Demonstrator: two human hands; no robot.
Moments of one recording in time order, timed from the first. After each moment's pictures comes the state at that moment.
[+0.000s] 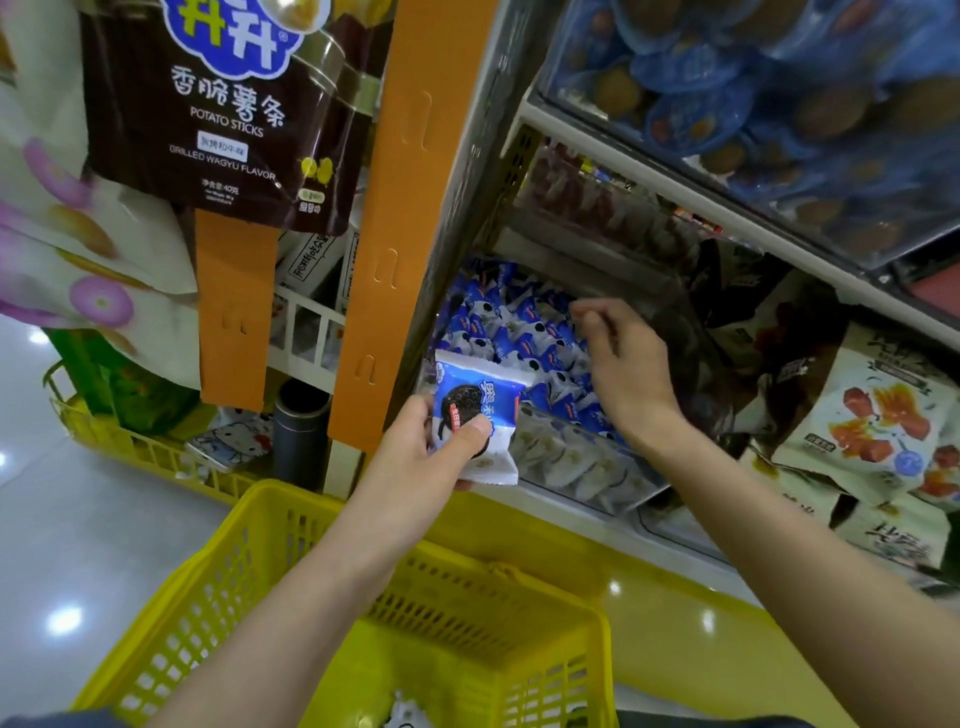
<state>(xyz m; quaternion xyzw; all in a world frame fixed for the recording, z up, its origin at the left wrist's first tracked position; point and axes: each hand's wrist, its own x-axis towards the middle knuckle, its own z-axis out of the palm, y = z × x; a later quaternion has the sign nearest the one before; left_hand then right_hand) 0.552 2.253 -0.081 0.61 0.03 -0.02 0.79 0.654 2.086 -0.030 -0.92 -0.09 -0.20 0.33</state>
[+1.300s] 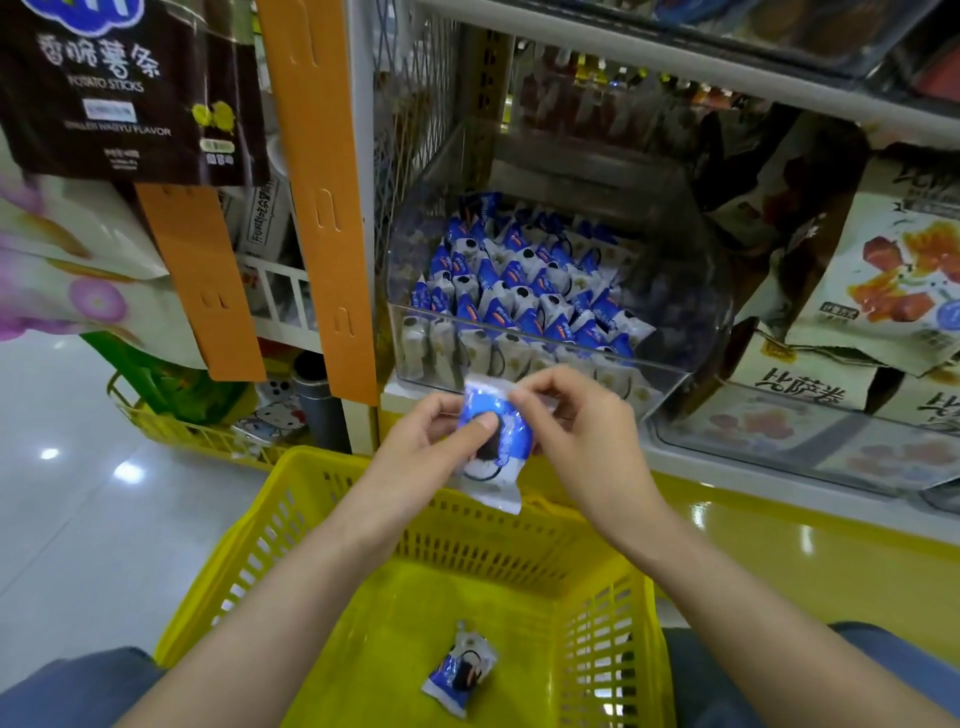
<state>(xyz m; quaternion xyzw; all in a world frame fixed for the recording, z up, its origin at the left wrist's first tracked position) 0.539 2.229 -0.113 0.66 0.02 -0.09 0.74 0.554 2.084 -0.094 -0.86 -0.11 -0.11 0.48</state>
